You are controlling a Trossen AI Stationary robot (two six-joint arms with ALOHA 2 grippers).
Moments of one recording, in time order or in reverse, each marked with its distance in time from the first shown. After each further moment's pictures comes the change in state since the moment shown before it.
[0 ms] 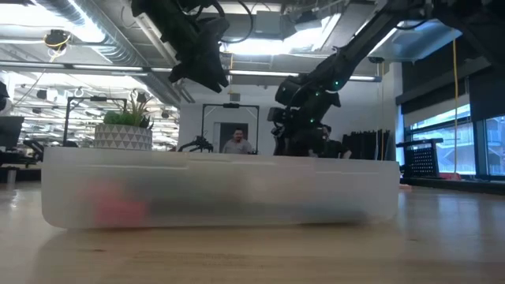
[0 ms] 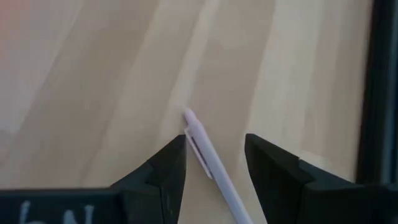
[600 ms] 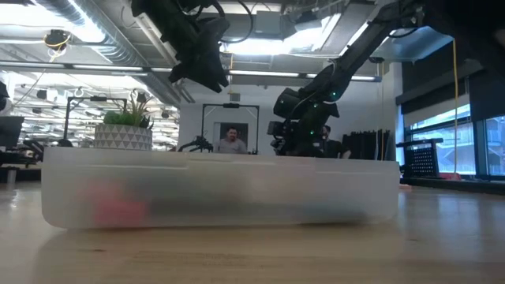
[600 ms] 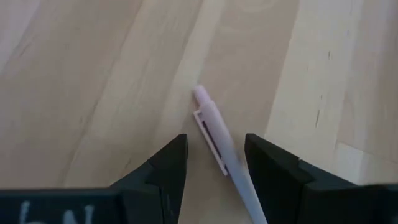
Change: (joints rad) left arm 0.000 0.000 0.000 0.000 0.000 0.000; right arm -0.001 0.073 0.001 0.007 0.013 -0.041
